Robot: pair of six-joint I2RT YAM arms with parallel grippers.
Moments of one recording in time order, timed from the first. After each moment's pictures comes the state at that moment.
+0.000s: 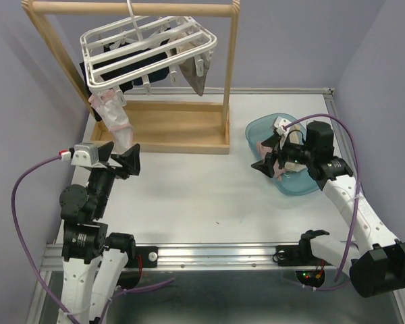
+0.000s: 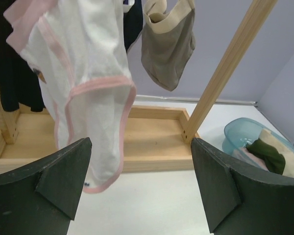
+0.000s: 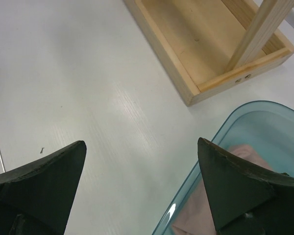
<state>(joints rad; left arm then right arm) -0.13 0.31 0.69 -0.21 0.08 -0.25 0.18 1.04 0.88 -0.31 -0.83 -0.39</state>
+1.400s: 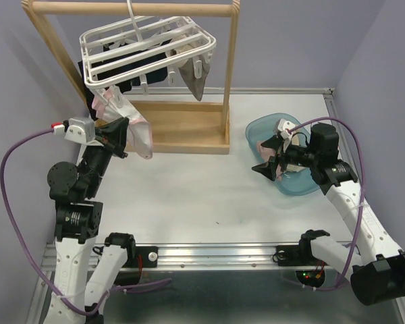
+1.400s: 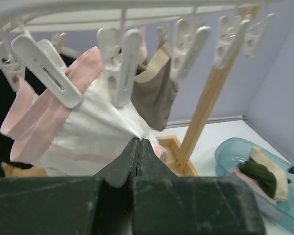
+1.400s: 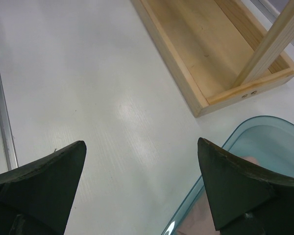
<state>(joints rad) -0.12 0.61 0.97 -0.10 0.18 -0.21 0.18 0.97 0.88 -0.33 -0.90 -0.38</state>
